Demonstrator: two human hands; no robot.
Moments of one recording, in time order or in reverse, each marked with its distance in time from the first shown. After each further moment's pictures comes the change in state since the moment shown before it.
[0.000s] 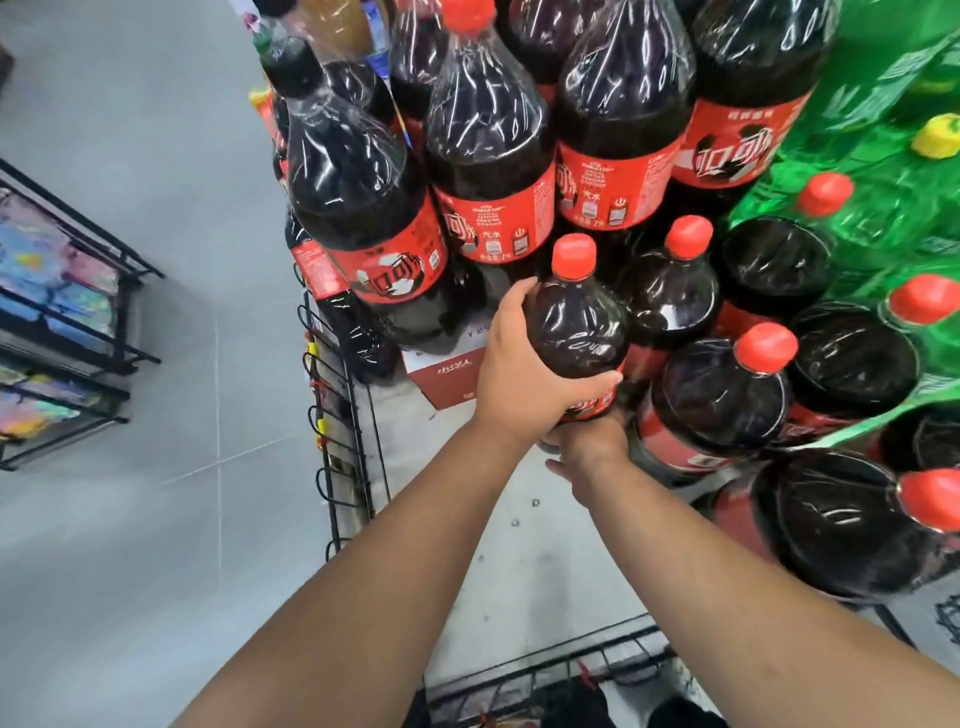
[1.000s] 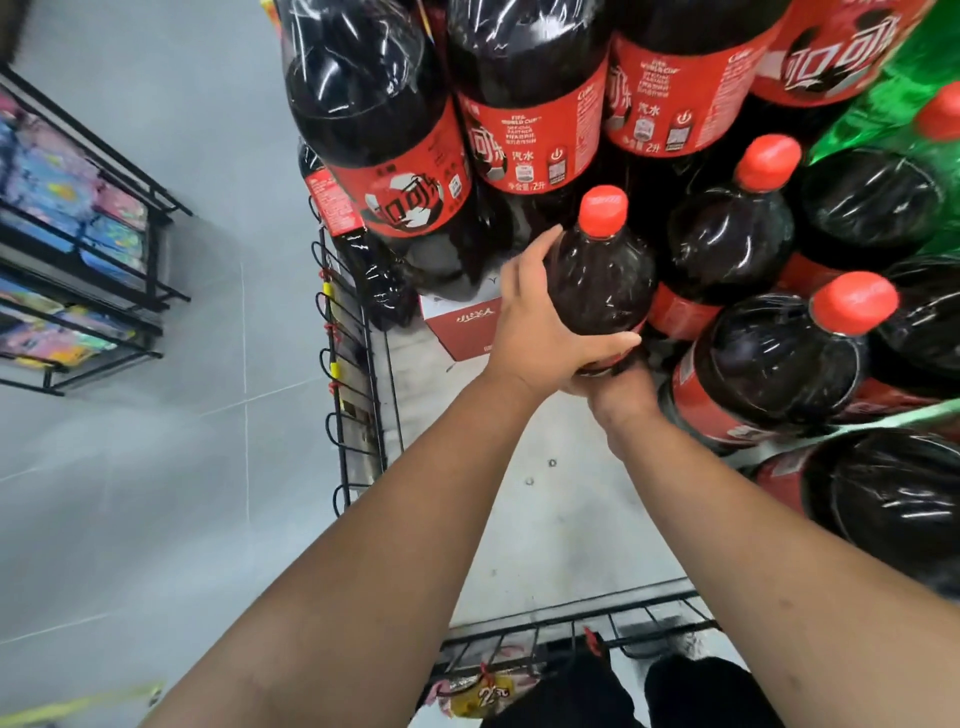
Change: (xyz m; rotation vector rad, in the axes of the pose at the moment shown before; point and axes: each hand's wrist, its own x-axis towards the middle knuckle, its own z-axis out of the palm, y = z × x) left_hand 0.002 -0.023 0.001 0.093 -0.044 -0.053; right_hand 0.048 0.010 -0.003 -0.254 0.056 -0.260
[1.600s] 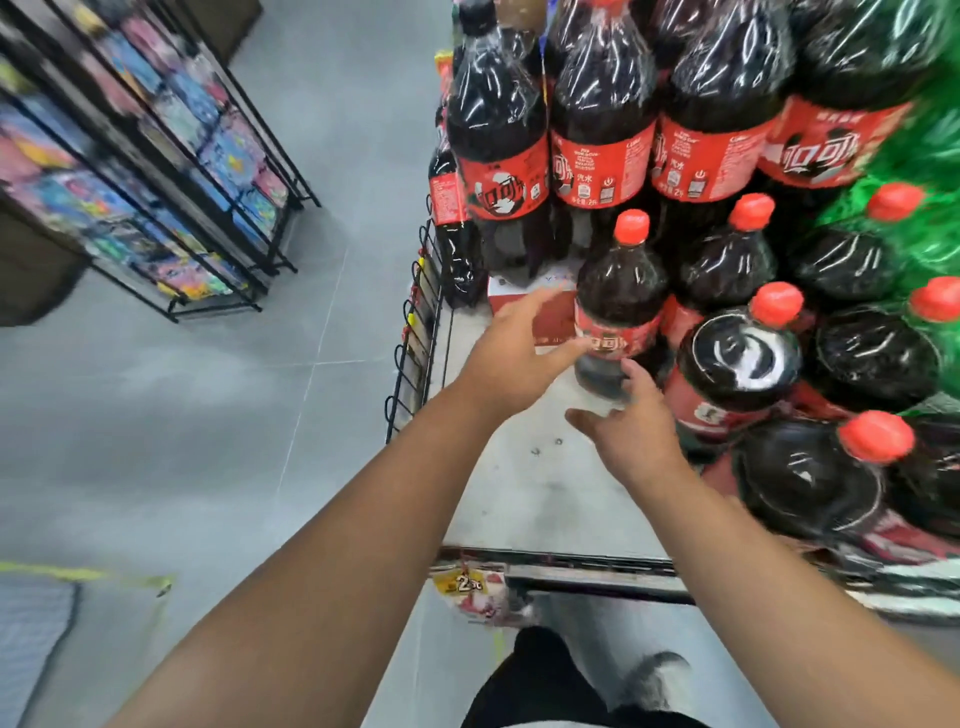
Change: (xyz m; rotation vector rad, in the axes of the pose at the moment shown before) left_hand -0.124 0.064 -0.046 0.160 0.120 -0.147; right_hand -0.123 -0.013 -0.075 -0.306 -0.261 -0.403
